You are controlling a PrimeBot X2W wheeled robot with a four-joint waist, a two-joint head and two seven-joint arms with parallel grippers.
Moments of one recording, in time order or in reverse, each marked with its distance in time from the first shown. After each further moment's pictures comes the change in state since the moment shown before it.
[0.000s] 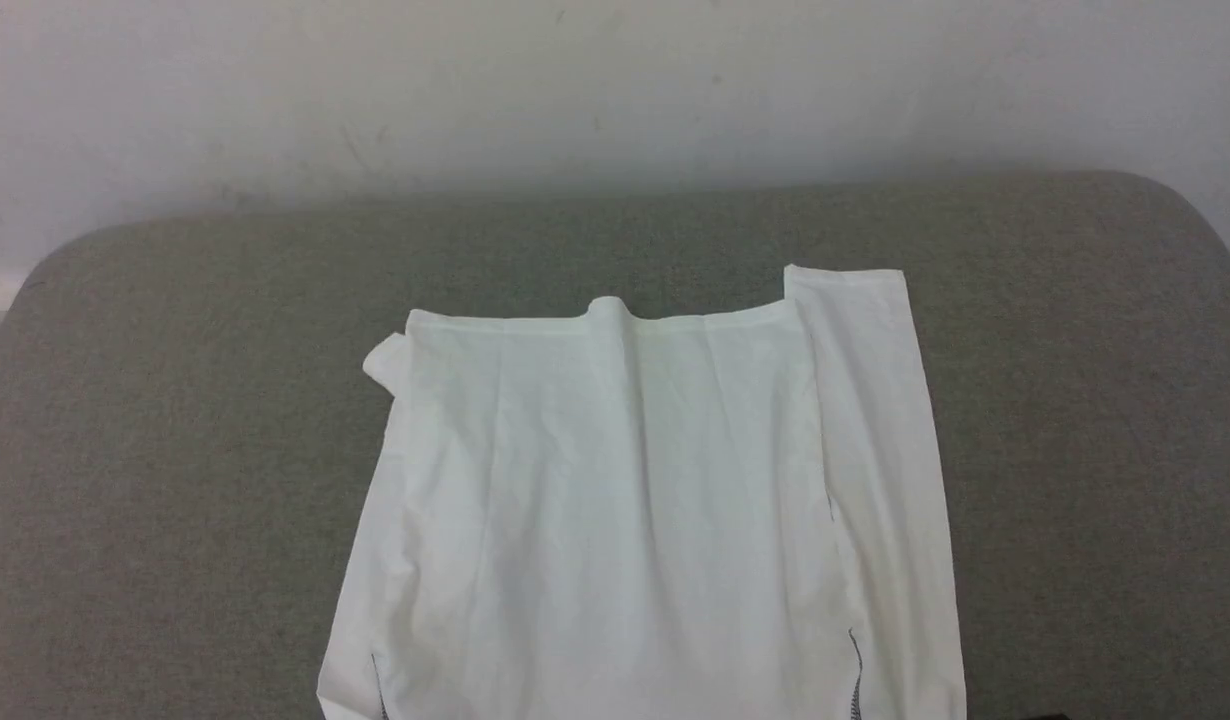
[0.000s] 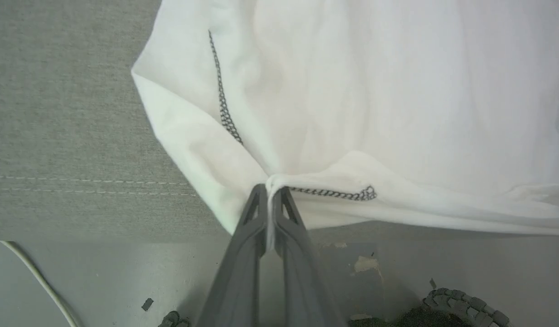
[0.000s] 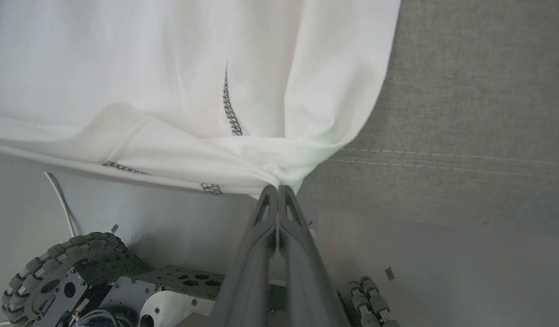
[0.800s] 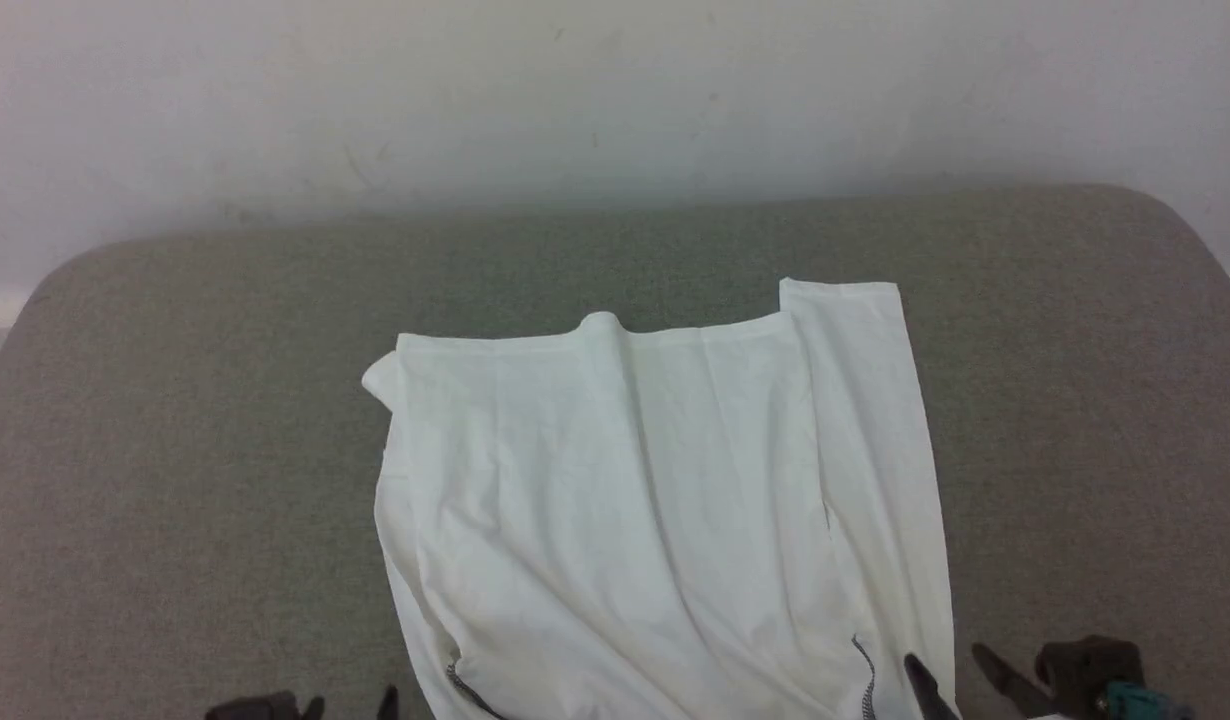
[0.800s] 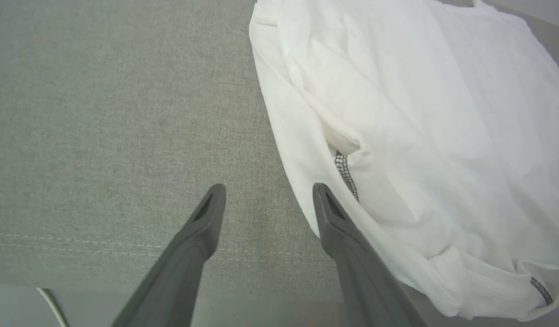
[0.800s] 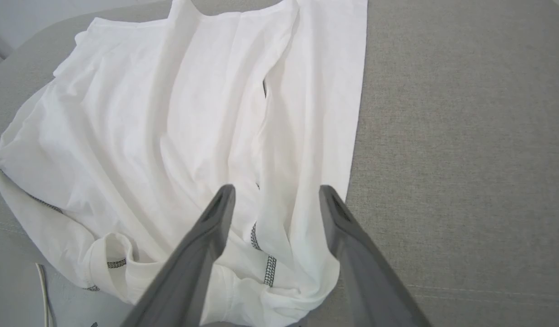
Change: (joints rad) left arm -0.037 0.022 0.036 -0.012 0.012 -0.010 -0.076; right arm -0.052 -0.040 0.037 -0.106 0.030 -0.026 -0.145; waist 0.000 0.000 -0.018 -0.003
